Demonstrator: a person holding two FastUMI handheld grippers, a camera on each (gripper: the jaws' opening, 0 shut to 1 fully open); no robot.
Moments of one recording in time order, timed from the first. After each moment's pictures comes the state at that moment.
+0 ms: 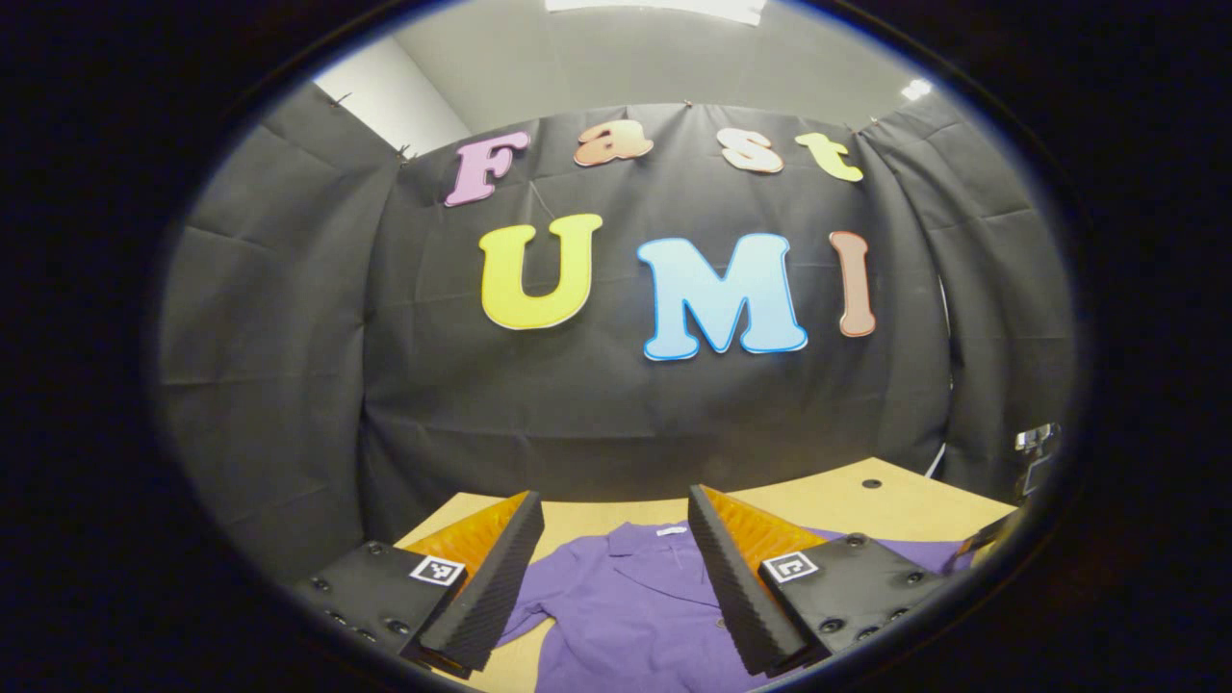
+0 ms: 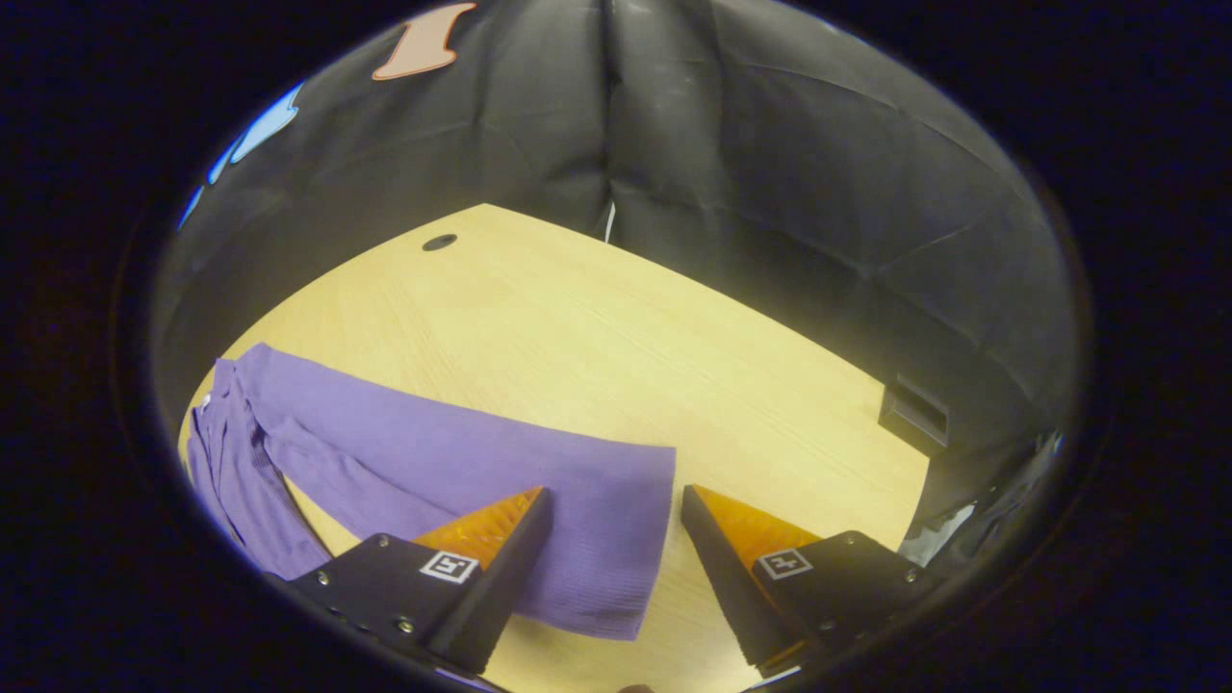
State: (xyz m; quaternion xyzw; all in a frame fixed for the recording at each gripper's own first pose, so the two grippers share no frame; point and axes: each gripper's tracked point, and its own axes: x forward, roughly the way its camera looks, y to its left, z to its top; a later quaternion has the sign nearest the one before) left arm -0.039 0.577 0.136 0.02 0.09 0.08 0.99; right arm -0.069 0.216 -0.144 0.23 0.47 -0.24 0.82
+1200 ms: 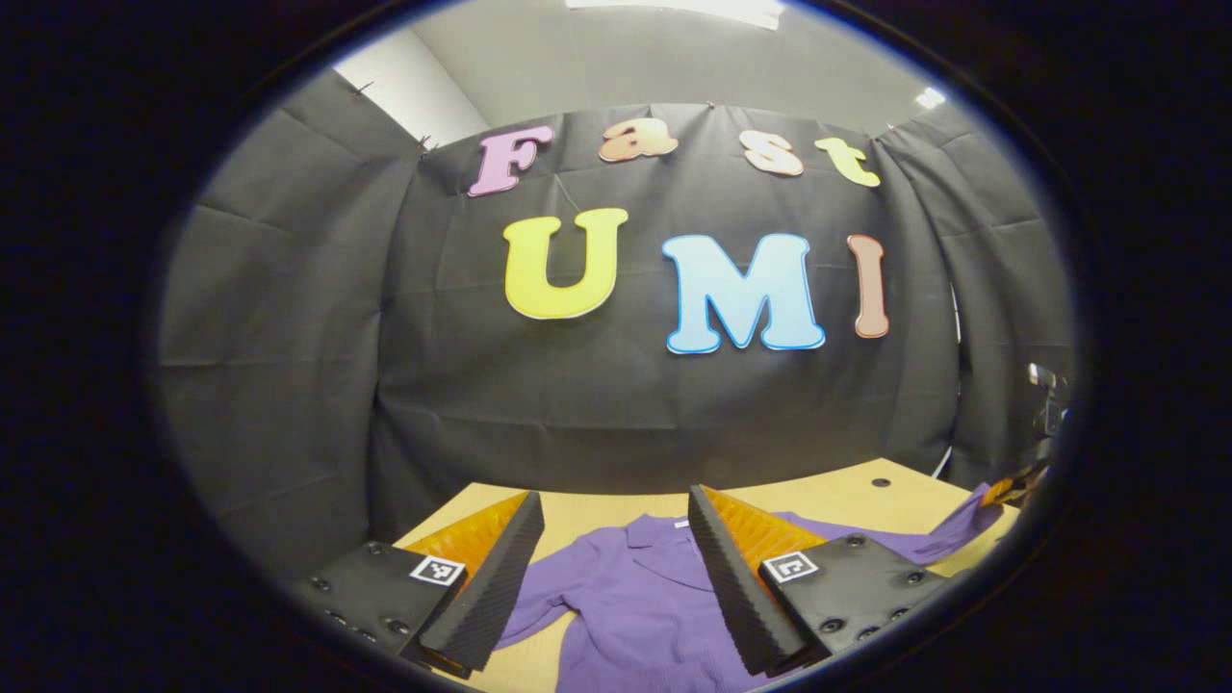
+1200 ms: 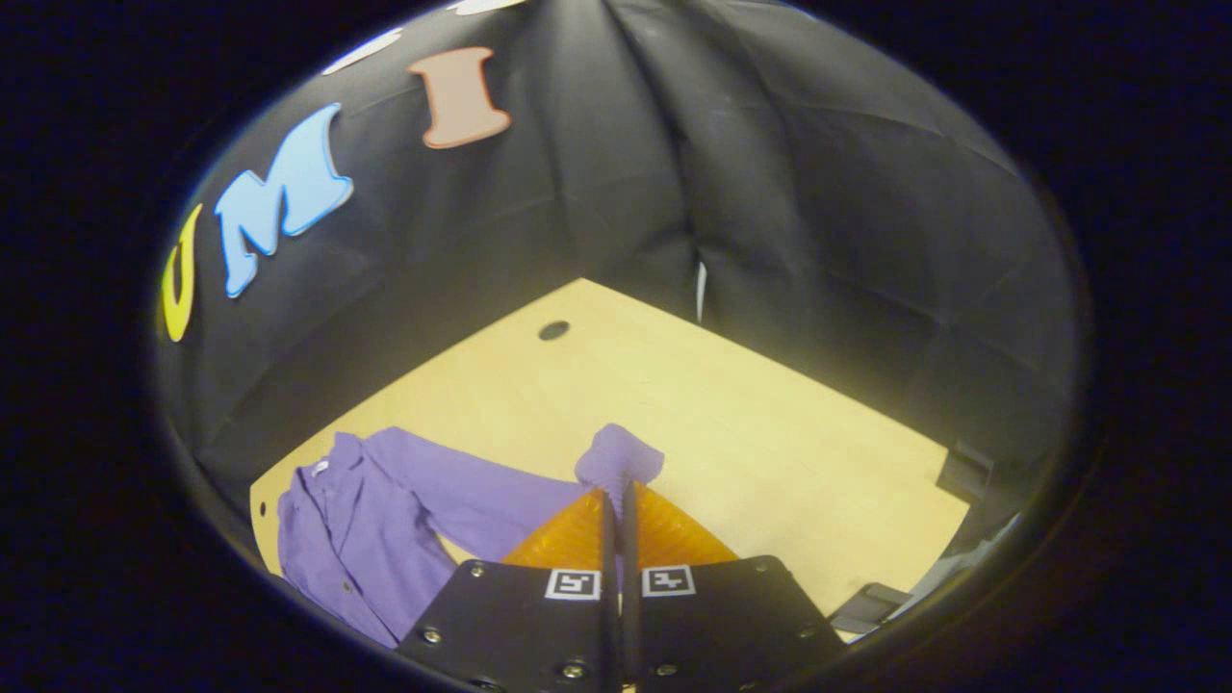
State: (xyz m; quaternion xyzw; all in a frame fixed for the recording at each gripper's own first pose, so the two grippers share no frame) left arm -0.058 0.606 0.124 0.01 0.10 0.09 0.99; right arm 0.028 0.236 -0.009 0.28 0.35 -0.12 0.89
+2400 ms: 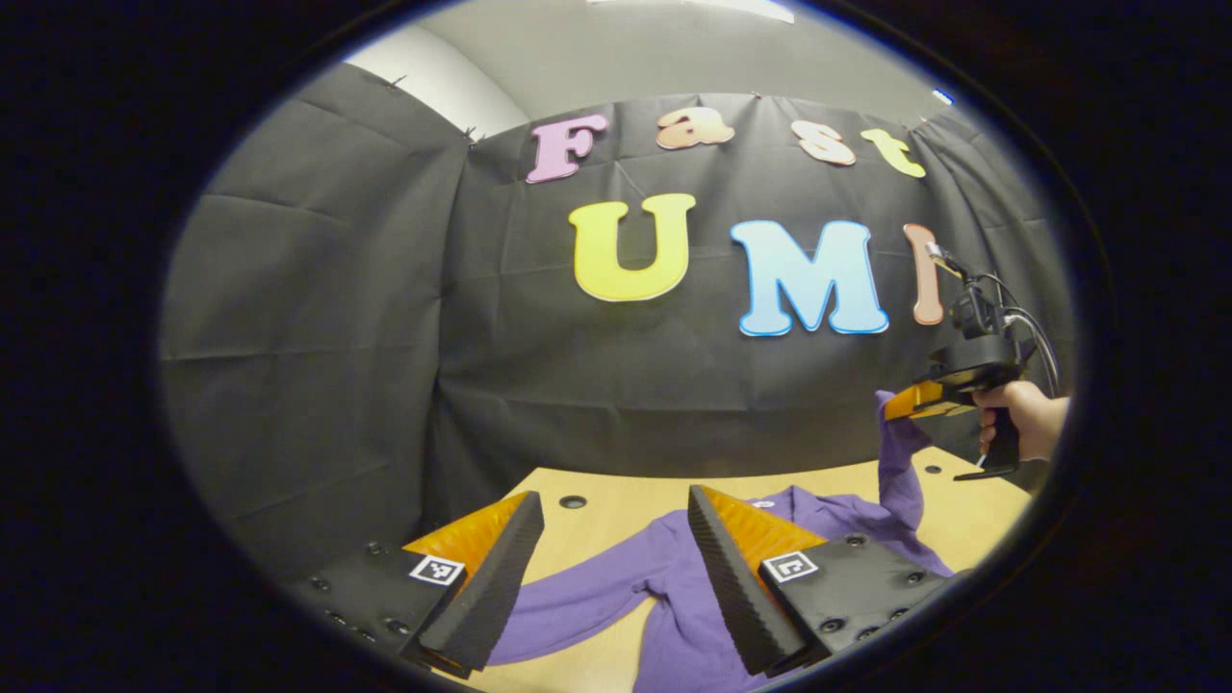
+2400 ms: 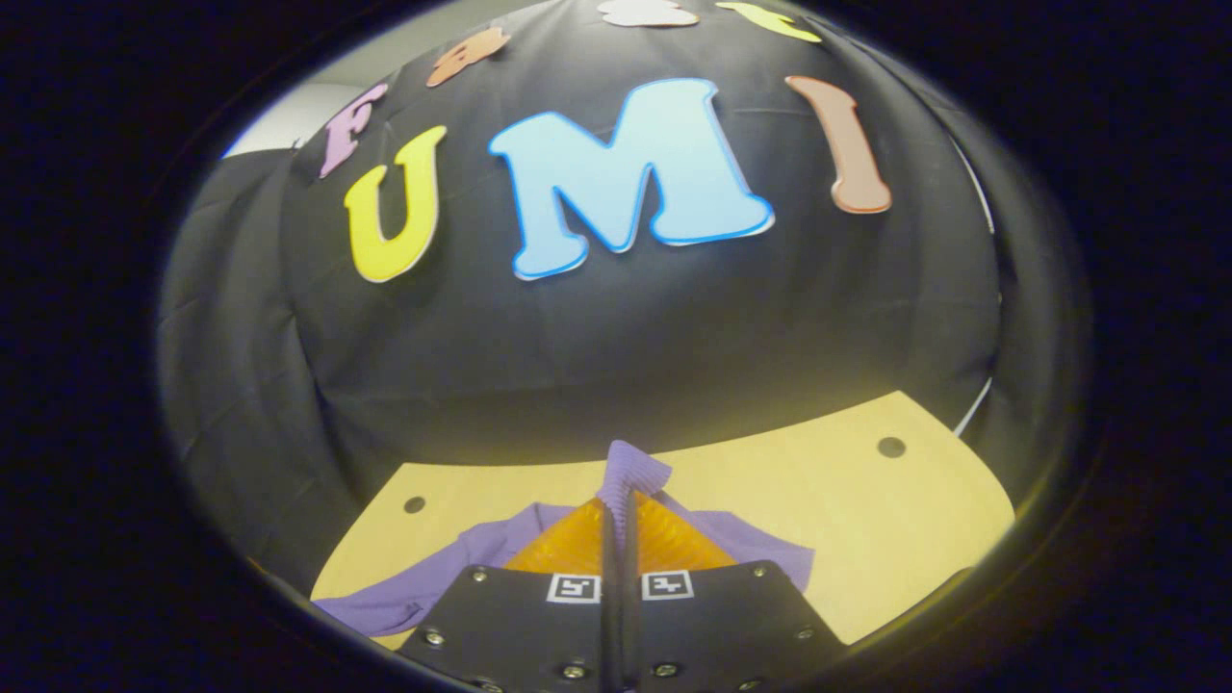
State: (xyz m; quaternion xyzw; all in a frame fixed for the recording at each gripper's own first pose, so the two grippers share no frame) left arm -0.102 0.709 0.109 0.01 0.11 0.18 0.98; right arm 0.171 0.541 0.174 0.20 0.23 0.18 0.93
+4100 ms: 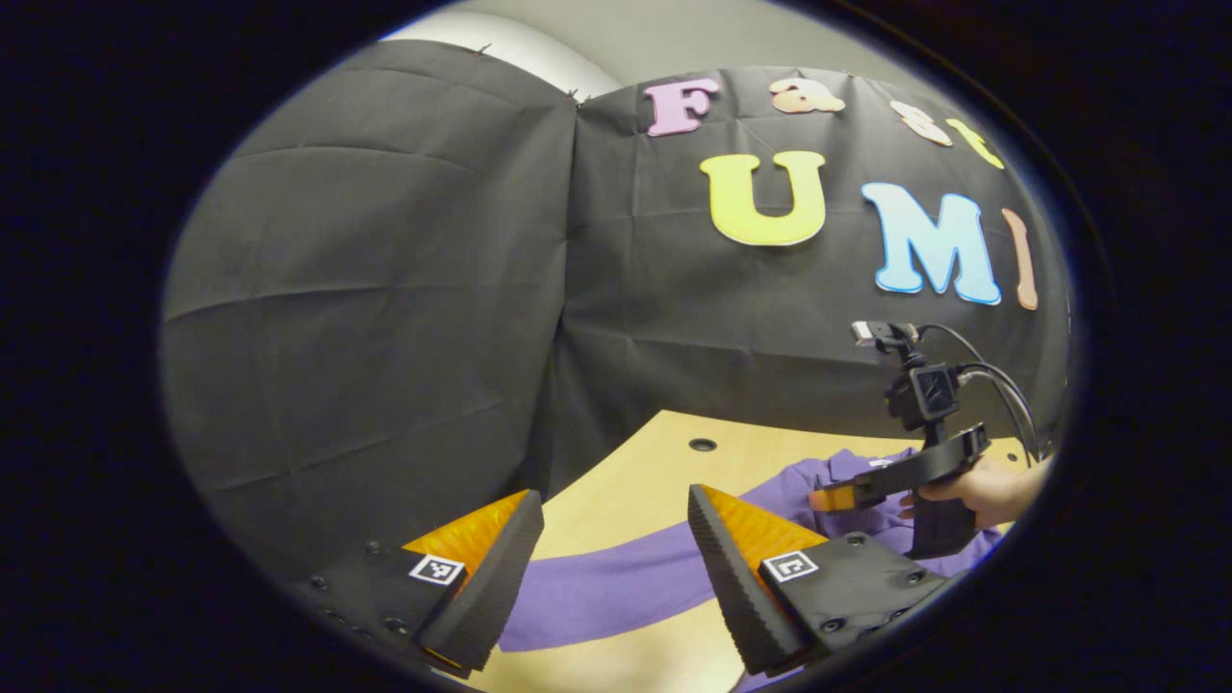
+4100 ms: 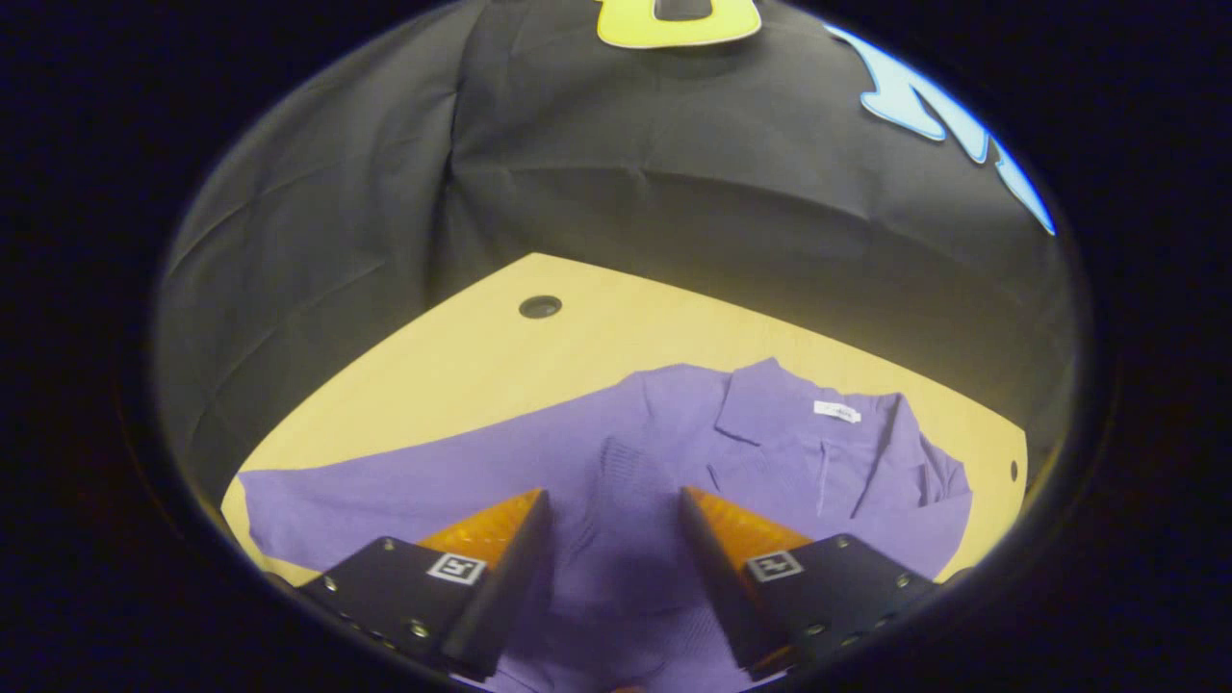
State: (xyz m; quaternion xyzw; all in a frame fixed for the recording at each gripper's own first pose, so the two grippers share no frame) left arm -0.193 0.831 0.028 -0.02 0.16 0.35 0.92; right arm 0.092 0.794 0.071 -0.01 0.32 0.36 0.88
